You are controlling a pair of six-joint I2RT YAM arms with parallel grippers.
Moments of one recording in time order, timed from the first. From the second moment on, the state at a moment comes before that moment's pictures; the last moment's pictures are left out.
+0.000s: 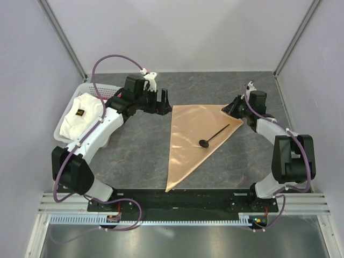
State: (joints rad) left arm -0.44 1.51 1.36 -0.50 0.25 -0.22; right arm -0.01 1.60 0.90 0.13 -0.42 0.50
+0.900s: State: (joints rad) left arm -0.45 1.44 1.26 -0.49 0.22 -0.22; right arm 0.31 1.35 0.74 -0.01 -0.22 0.47
